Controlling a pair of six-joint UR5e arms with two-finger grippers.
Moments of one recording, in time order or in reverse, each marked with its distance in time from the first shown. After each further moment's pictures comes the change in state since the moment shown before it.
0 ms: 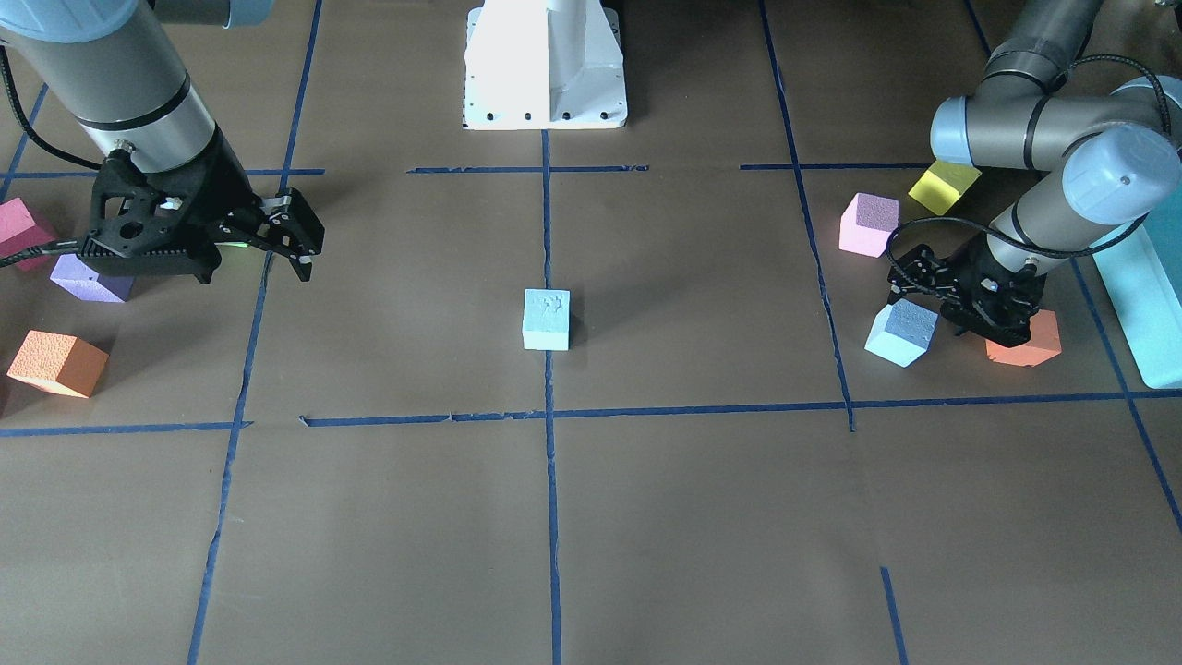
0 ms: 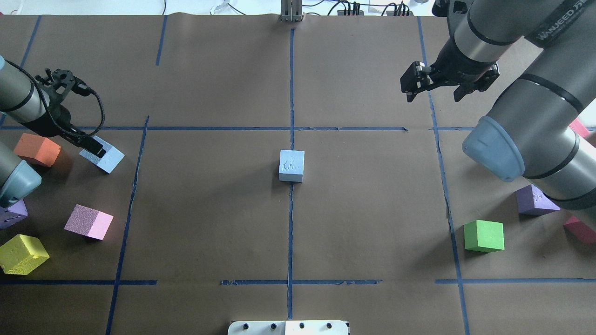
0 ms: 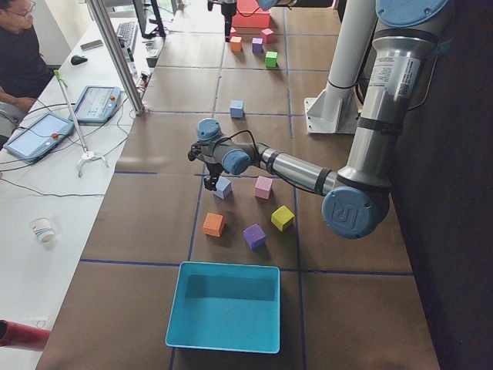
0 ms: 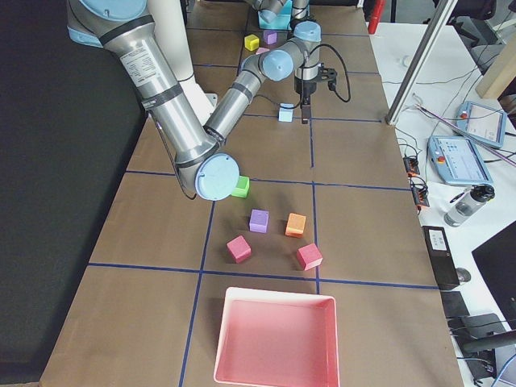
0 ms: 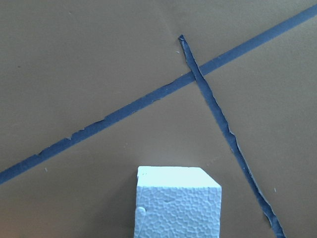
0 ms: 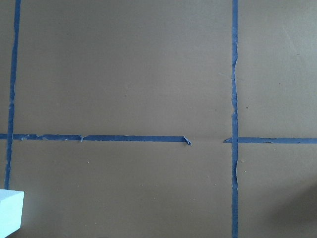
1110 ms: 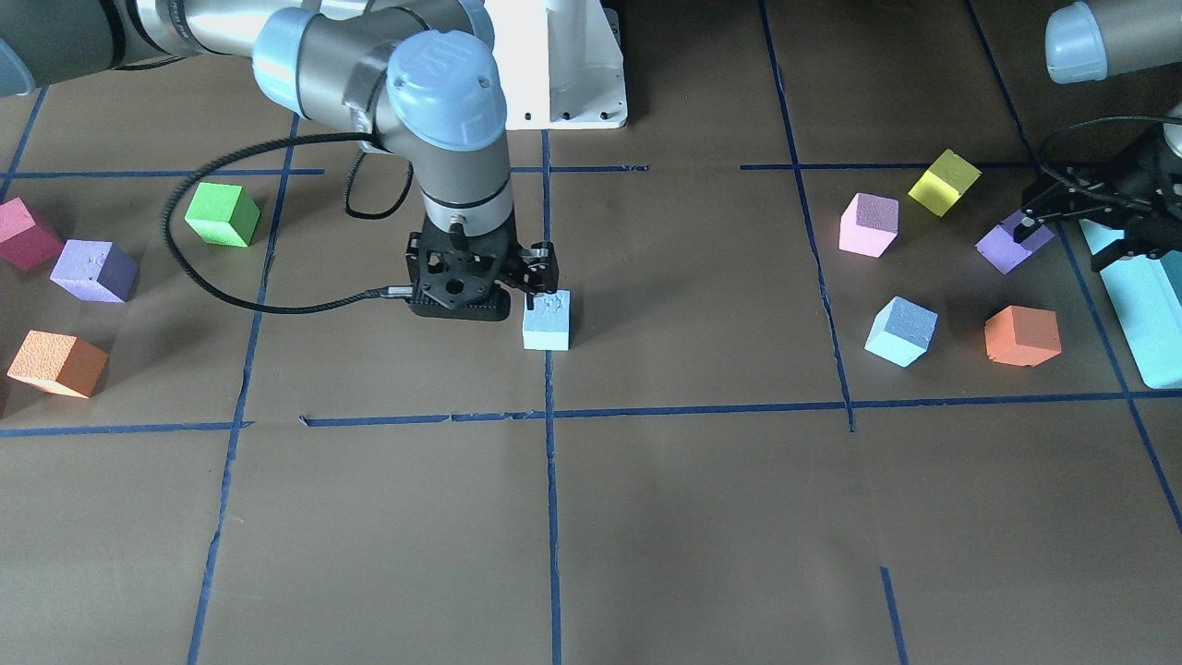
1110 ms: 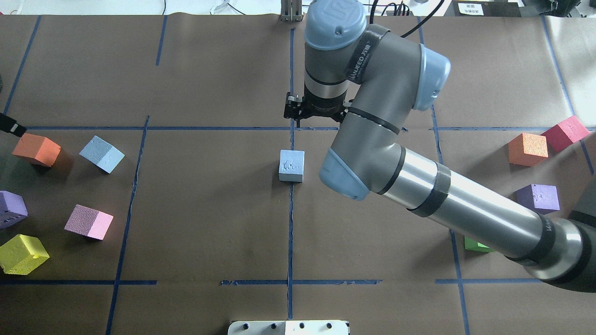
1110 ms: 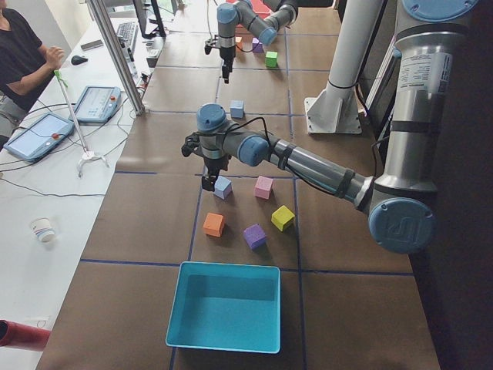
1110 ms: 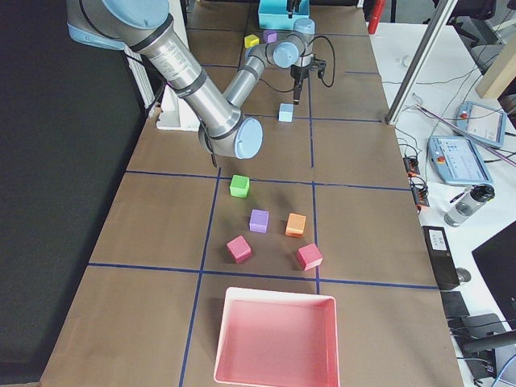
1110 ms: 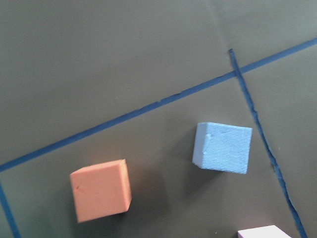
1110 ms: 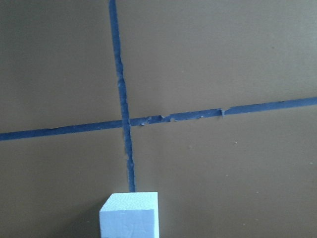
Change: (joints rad) left arm -0.208 0.134 -0.276 0.230 -0.054 0.147; right arm -0.230 0.293 -0.325 0.098 -0.079 0.310
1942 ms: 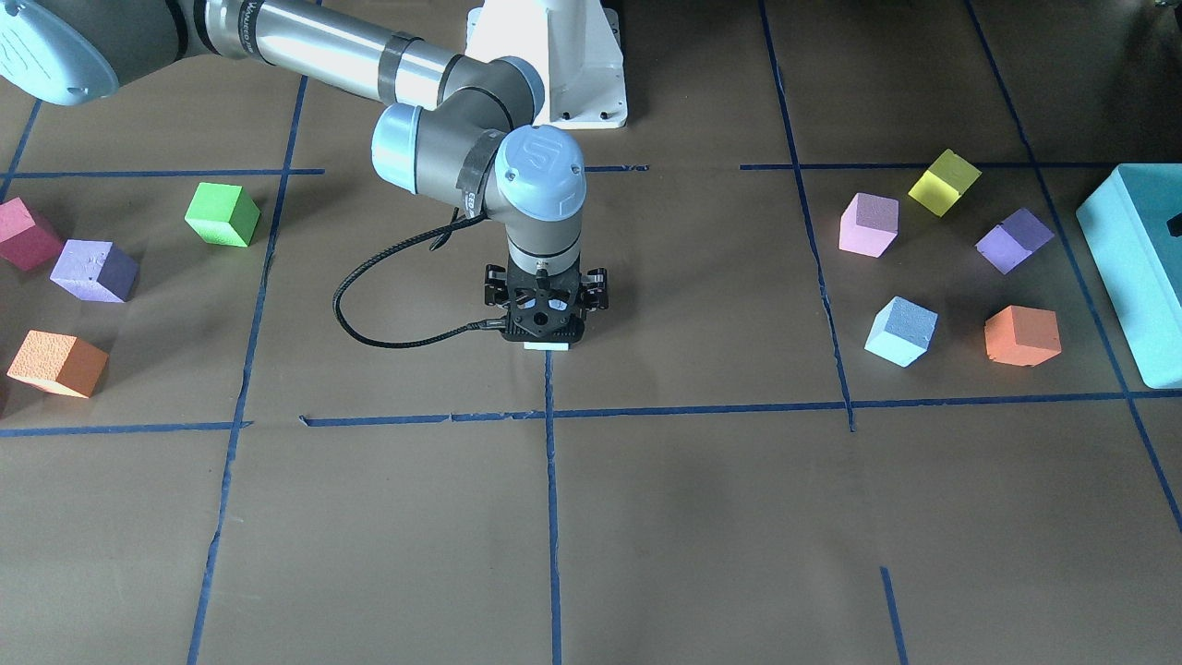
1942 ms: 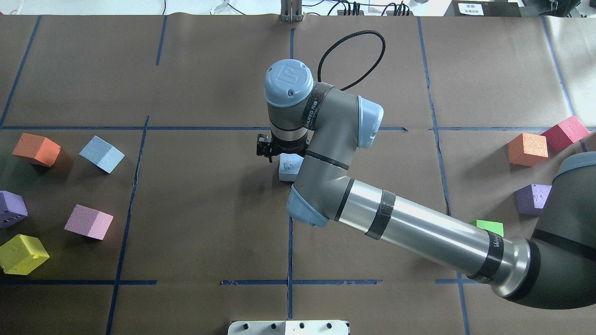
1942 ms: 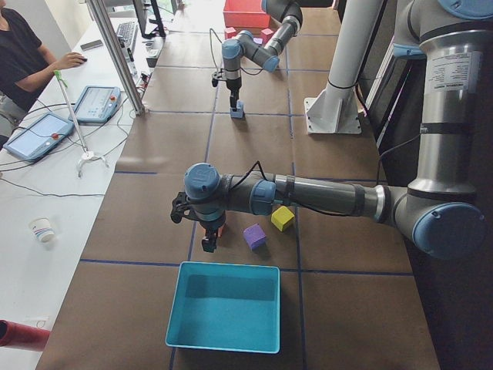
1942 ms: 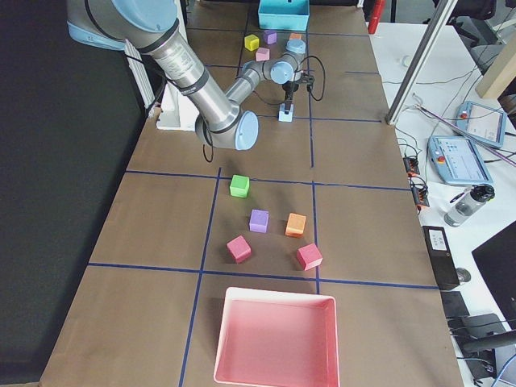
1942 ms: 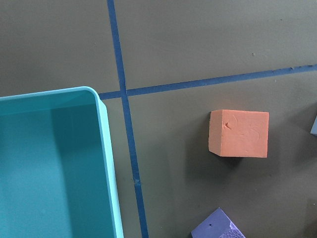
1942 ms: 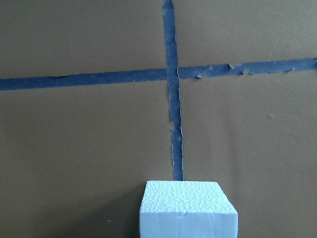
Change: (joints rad) left arm -0.310 0.090 0.193 0.079 -0.107 0.179; right arm -0.143 0.110 -0.338 0.267 -0.026 0.081
